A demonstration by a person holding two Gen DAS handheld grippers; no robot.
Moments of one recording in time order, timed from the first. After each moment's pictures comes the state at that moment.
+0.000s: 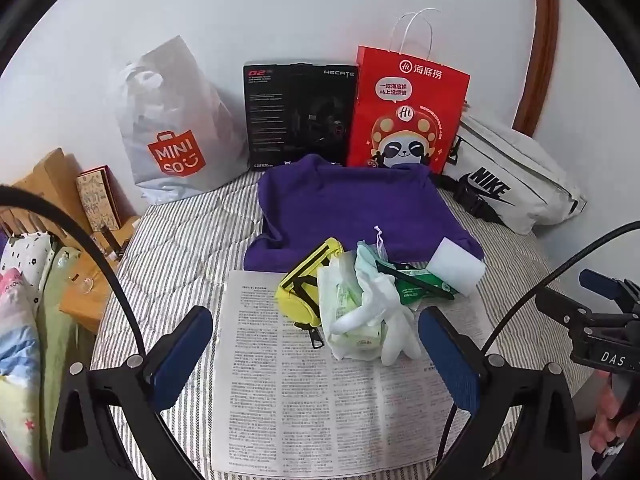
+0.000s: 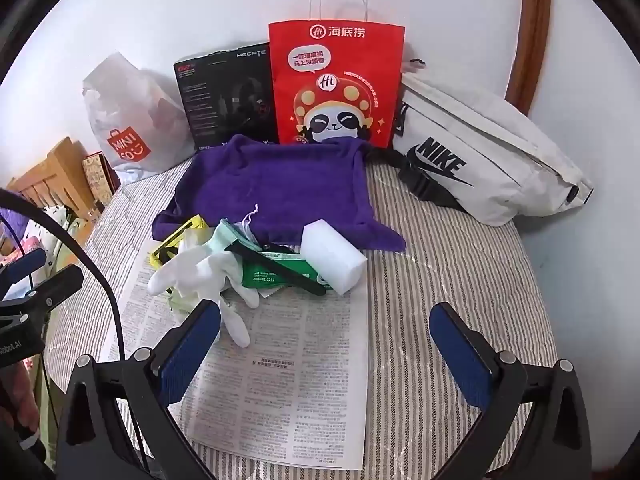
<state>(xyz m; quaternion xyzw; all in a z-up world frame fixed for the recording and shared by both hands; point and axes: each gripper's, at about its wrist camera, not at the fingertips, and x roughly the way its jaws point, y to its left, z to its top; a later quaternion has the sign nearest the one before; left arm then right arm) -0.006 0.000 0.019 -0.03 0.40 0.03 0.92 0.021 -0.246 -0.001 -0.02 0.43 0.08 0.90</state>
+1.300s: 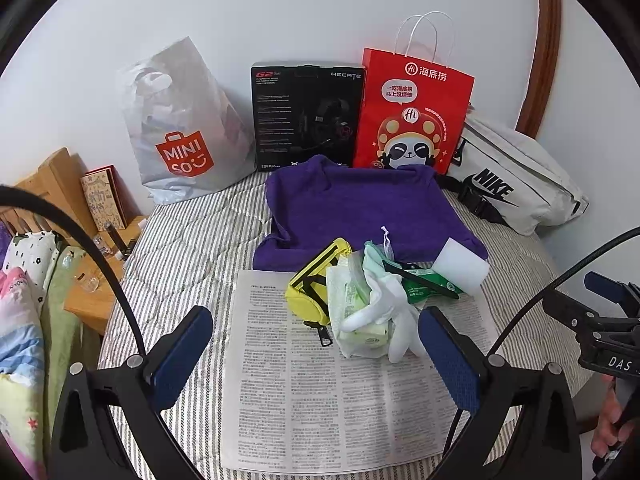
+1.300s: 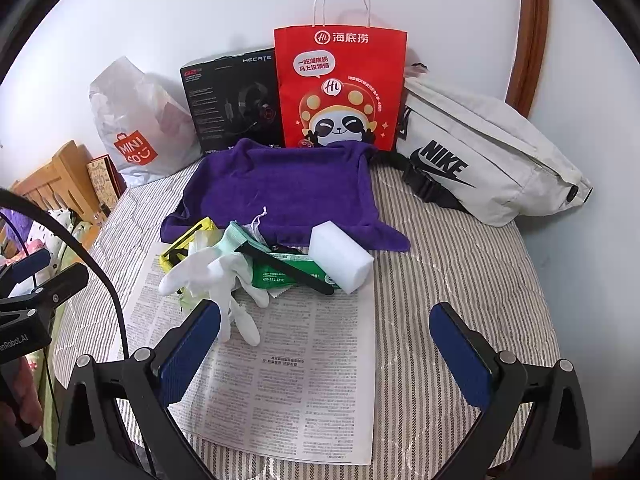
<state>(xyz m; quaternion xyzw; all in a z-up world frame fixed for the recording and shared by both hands) -0.009 0.005 0.025 -0.03 0.40 0.03 0.92 0.012 -0.243 0.006 -0.02 0.42 0.09 0.90</state>
